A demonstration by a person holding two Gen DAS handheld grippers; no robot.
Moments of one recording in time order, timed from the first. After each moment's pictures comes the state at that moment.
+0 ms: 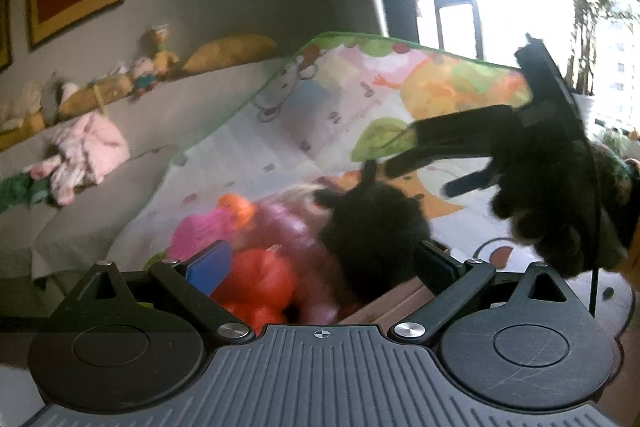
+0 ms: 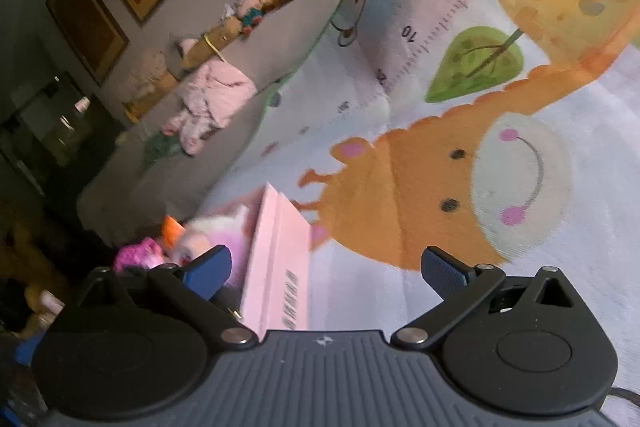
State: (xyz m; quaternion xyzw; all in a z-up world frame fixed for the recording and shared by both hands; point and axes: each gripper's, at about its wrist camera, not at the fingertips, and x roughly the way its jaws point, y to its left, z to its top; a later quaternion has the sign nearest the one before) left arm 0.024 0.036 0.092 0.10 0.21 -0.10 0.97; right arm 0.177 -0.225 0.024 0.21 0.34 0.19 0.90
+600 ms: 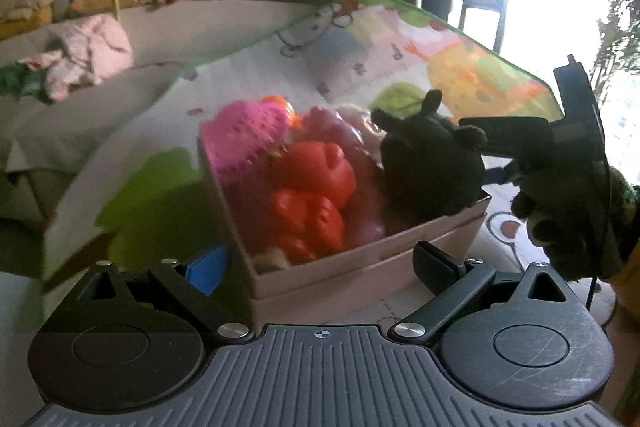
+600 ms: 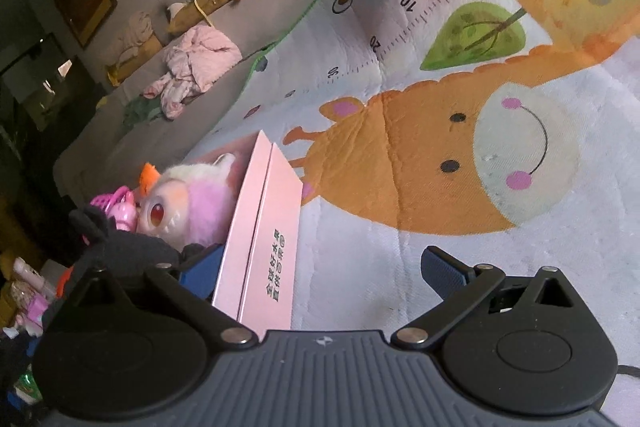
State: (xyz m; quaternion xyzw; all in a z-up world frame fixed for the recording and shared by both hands) left arm 0.037 0.096 0.052 -0.01 0.28 -0.13 0.95; right arm 0.176 -0.206 0.012 0.15 0.37 0.18 0.90
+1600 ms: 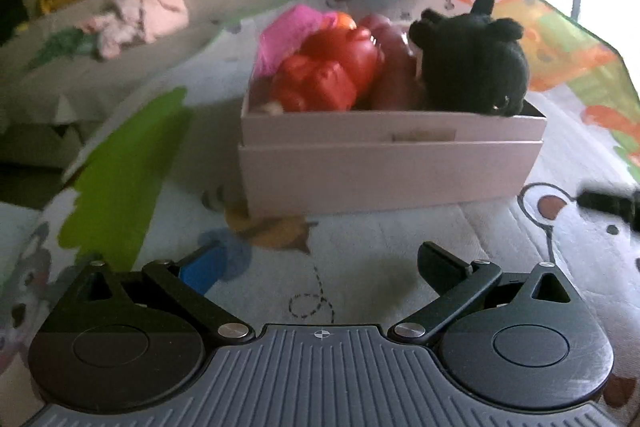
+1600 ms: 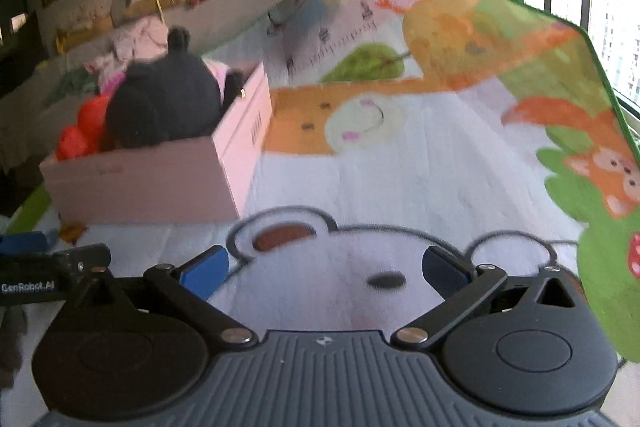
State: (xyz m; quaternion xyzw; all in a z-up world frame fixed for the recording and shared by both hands) left arm 0.051 0.004 0.009 0.00 0.33 0.01 0.94; right arm 0.041 -0.252 0.003 0.03 0.32 0.05 0.95
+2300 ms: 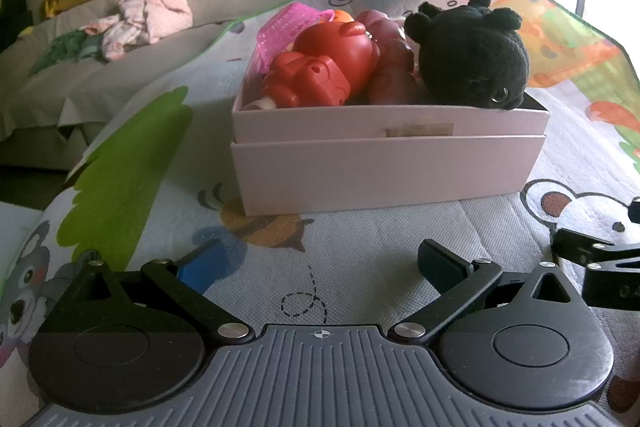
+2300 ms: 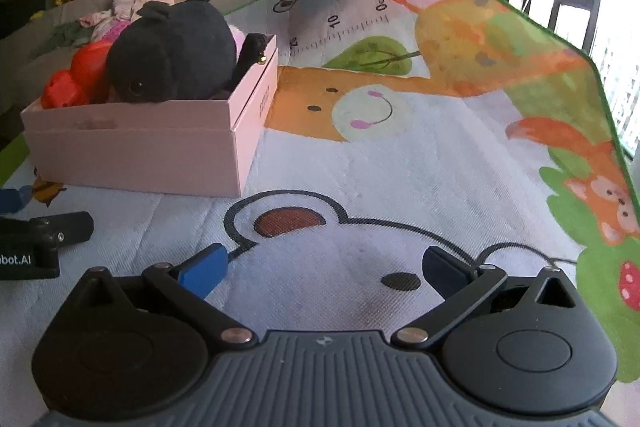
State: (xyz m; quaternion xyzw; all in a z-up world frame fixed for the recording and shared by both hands) left arm 0.049 0.004 0.006 0.00 0.34 0.01 0.94; right arm 0.054 -0.226 -0.009 -0.03 0.34 0.04 0.94
